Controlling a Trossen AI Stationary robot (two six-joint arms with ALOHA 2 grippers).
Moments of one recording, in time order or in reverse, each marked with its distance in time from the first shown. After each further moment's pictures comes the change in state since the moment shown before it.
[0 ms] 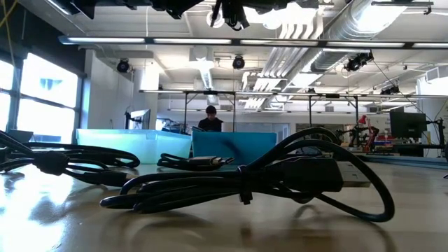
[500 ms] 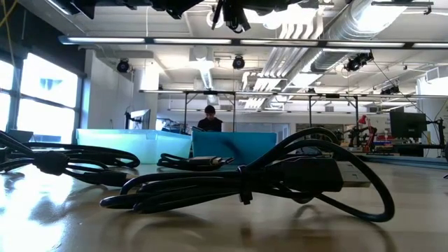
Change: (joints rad) left arm 0.000 0.000 0.000 0.000 0.000 0.000; right arm 0.000 0.000 0.000 -0.017 0.002 -0.003
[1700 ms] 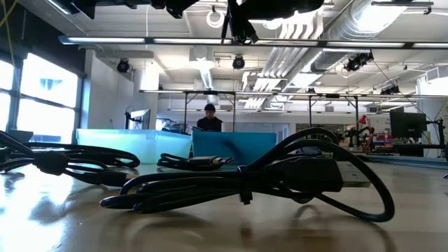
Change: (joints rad) left arm 0.000 0.000 0.001 0.000 0.038 -0.027; right arm 0.042 0.000 0.000 -0.098 0.143 -0.002
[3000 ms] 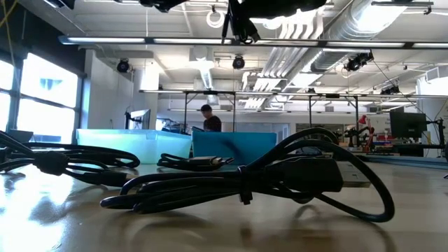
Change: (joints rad) left arm -0.106 -0.043 -0.021 -0.056 -0.232 0.094; right arm 0.033 0.002 0.000 -0.009 0.025 0.009
